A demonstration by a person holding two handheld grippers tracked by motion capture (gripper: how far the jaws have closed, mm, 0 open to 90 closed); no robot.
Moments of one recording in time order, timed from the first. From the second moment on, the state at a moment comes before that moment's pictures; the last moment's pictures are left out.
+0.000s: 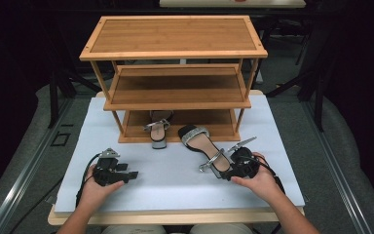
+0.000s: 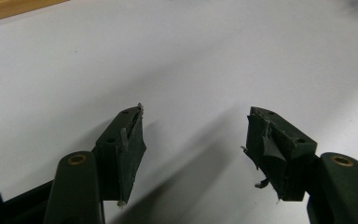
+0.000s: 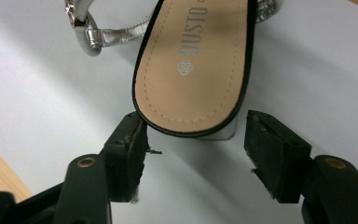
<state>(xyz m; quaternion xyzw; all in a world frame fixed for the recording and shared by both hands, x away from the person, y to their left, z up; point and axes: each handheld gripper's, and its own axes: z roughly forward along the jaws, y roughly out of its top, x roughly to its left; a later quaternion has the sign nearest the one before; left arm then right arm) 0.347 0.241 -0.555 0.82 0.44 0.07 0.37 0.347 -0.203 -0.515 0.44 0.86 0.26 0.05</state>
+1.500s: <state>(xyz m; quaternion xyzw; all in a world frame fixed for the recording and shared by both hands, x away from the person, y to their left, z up) 0.349 0.239 -0.555 0.82 0.43 0.07 0.37 0.362 -0.138 -0.512 0.40 0.85 0.33 0.06</state>
